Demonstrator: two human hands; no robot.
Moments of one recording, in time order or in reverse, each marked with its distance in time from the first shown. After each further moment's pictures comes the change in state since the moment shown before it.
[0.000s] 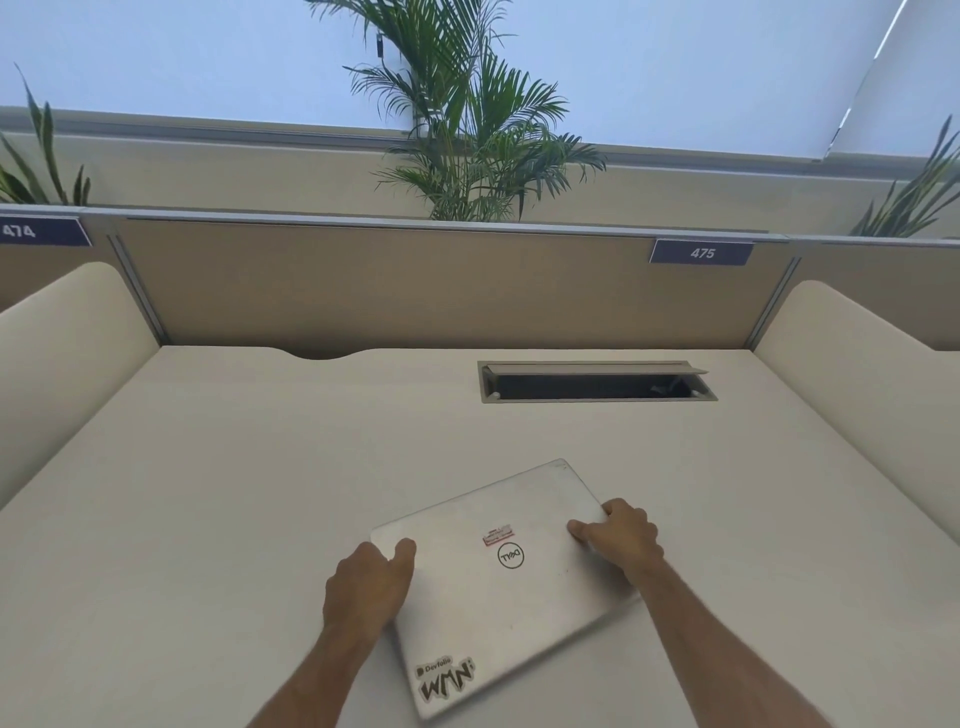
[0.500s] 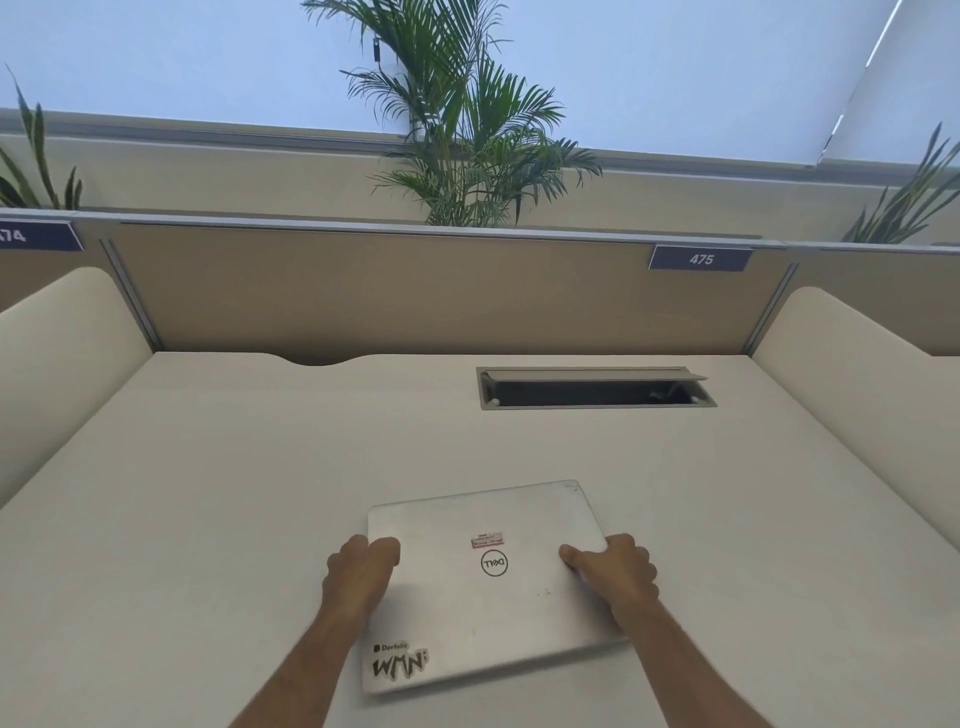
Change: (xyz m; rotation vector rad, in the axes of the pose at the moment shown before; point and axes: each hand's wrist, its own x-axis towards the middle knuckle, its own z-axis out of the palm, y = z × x) left_hand 0.021 0.007 -0.017 -0.390 -0.190 -0.114; right_hand -0.023 0.003 0.024 0.157 0.045 0.131
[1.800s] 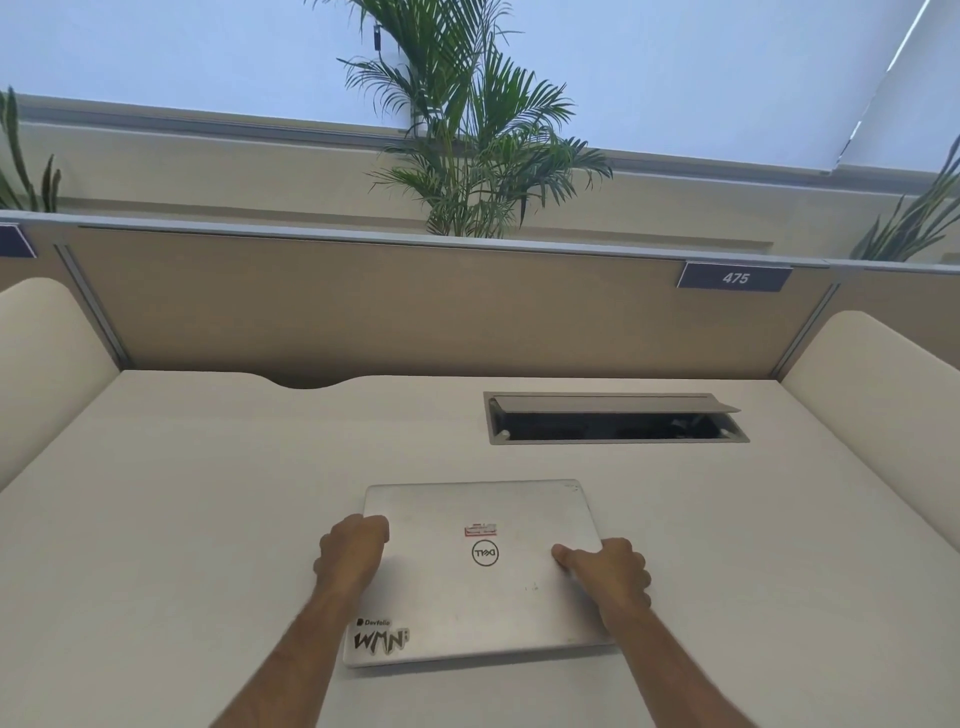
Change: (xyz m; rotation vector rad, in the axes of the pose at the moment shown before) left_hand 0.097 0.069 -0.006 -0.082 0.048 -0.012; right_hand 0.057 -0.076 0.025 0.098 0.039 0.042
